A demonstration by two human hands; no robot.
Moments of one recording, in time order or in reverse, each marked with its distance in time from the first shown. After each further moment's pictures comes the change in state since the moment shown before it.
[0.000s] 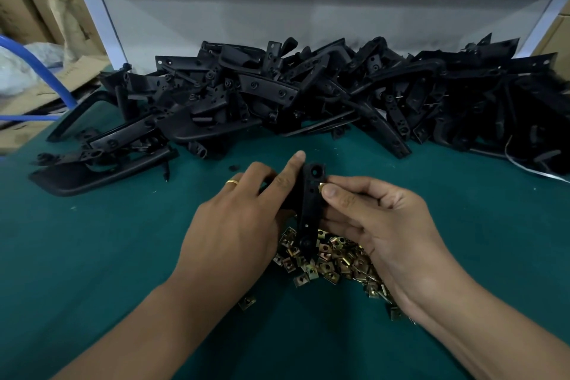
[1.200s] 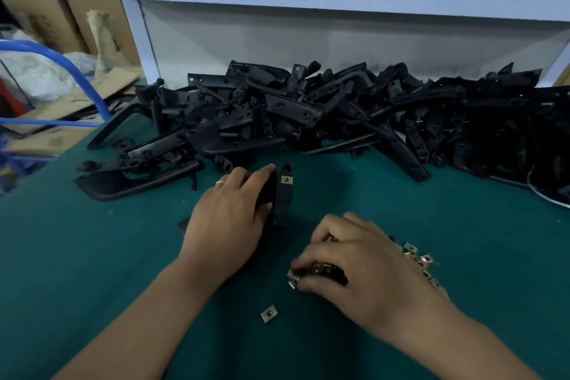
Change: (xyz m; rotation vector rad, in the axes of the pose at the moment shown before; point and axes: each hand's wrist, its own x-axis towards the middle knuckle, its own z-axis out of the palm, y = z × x) left_hand 0.011 -0.056 0.014 -0.017 -0.053 -0.231; right_hand -0.003 0.005 0.014 -1.403 -0.487 -0.374
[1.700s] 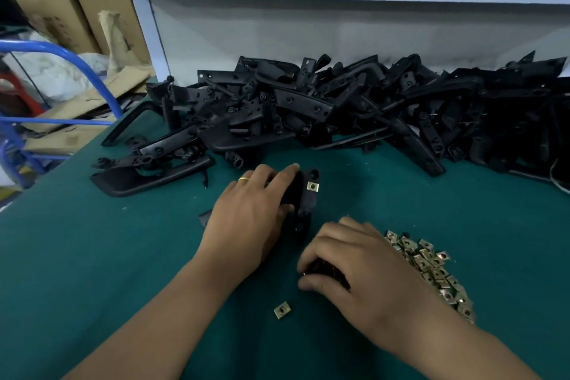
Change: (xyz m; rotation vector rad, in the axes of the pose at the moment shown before) left_hand 0.000 0.007 0.004 0.082 -0.013 0.095; right_hand 0.002 -0.007 0.012 0.037 0.059 -0.105
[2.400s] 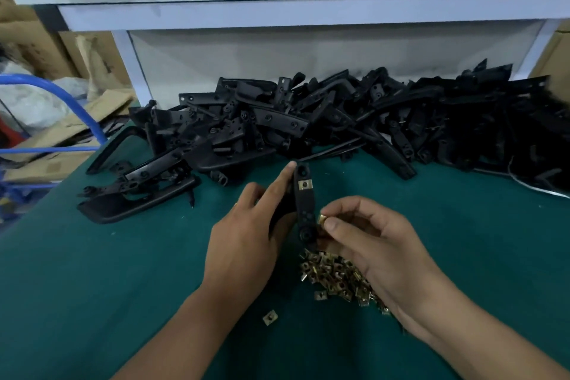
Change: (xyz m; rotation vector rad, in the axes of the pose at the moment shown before) left_hand -0.011 0.028 -0.010 -0.281 0.143 -0.010; right_hand -0.004 0.002 -0.023 1.278 0.411 0.450
